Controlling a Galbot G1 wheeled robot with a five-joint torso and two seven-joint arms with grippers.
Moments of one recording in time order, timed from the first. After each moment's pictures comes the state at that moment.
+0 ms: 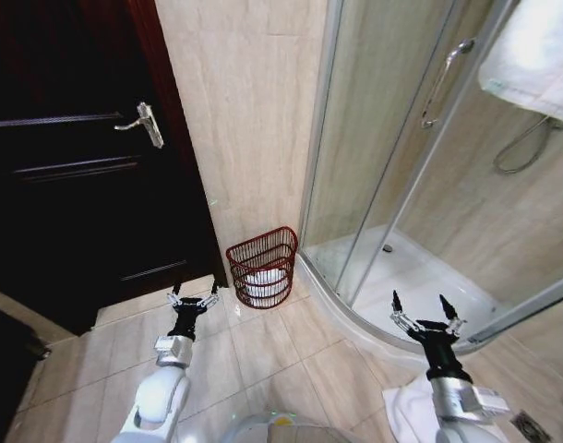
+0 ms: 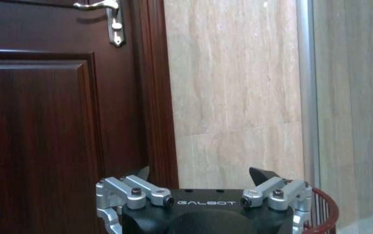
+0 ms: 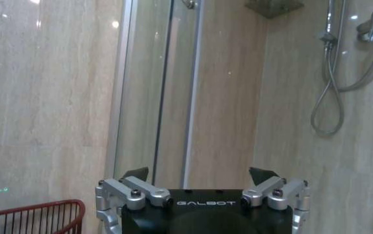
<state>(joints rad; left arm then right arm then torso) 1.62 -1.34 -0.59 -2.05 -0.13 -0.14 -0.11 -1.84 1.61 0.85 2.34 0.12 0.11 -0.13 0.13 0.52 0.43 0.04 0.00</state>
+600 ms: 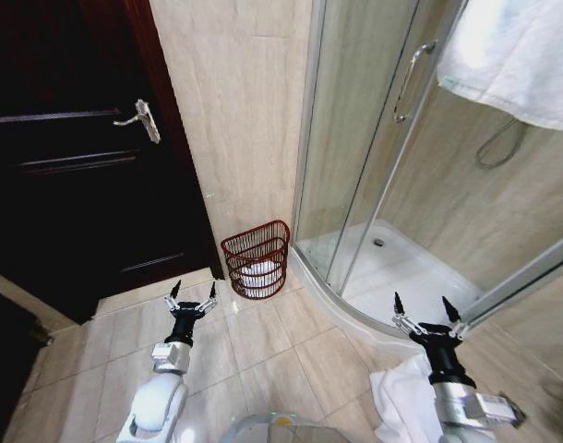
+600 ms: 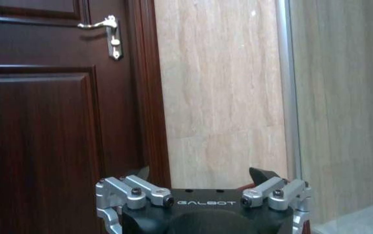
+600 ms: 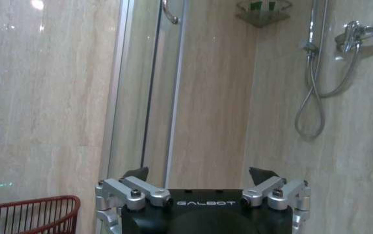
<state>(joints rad) 1.64 -1.34 -0.60 -2.06 -0.12 -0.17 -0.10 -1.86 1.61 0.86 2.34 0.12 0.15 -0.13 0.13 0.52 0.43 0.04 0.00</state>
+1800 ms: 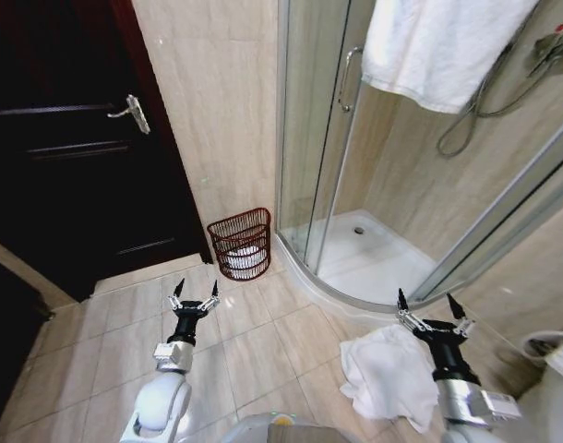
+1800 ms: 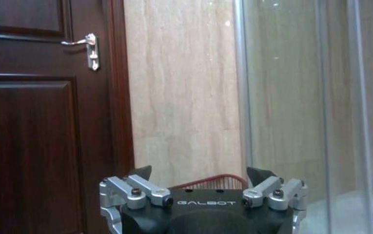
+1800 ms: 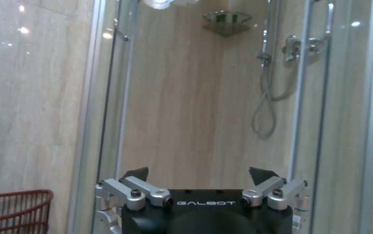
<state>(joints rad) 1.63 -1.36 -0.57 -2.06 -0.12 -0.18 -0.08 -1.85 1.61 0.88 2.35 0.14 0.13 -0.11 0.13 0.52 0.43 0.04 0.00</state>
